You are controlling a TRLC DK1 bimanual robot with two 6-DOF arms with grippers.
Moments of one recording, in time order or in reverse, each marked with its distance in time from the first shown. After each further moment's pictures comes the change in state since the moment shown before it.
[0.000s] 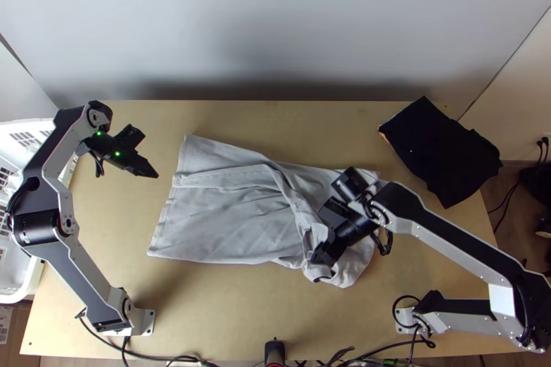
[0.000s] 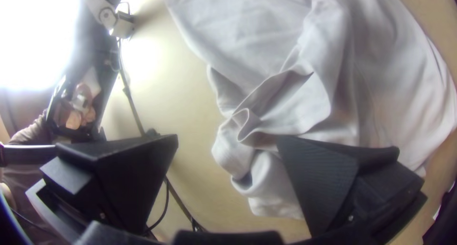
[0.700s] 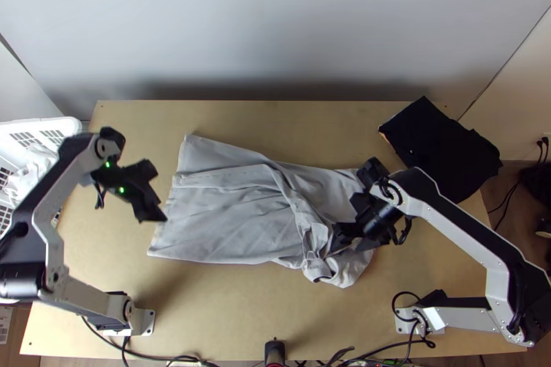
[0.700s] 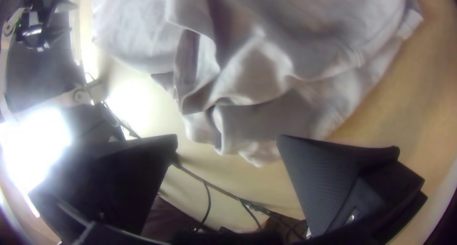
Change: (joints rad) left arm -0.110 -0.330 -0.377 -0.011 -0.052 0.281; right arm -0.225 0.036 -0.007 -0.218 -0.007 0.349
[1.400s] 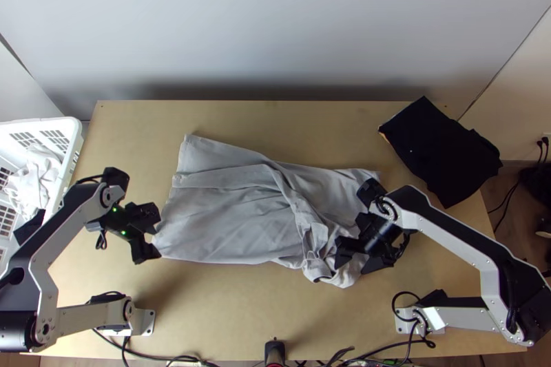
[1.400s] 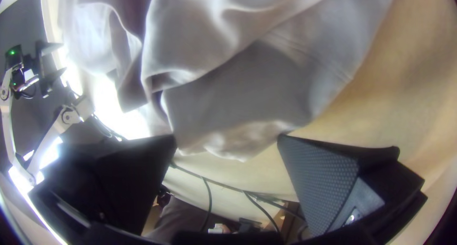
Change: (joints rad) left arm -0.014 -0.253 -0.438 0.247 -0.157 0.122; right arm -0.002 0.003 -0.200 0.081 -0.018 0.151
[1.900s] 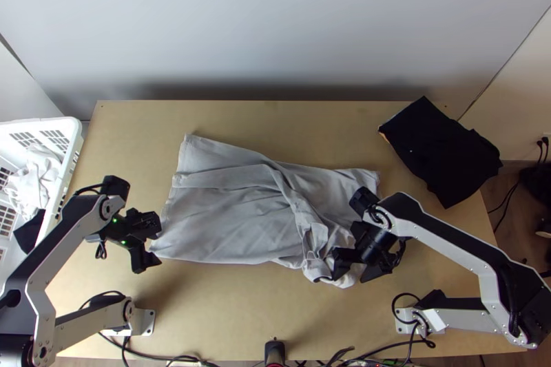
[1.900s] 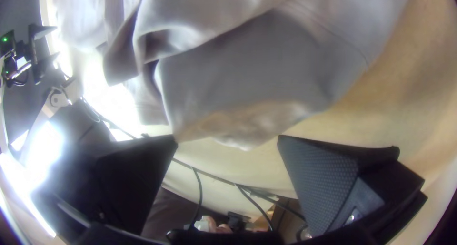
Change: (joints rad) left arm -0.025 -0.104 -0.078 0.017 -0.005 0.026; right arm 0.086 -0.010 -0.030 -0.002 -0.001 -0.008
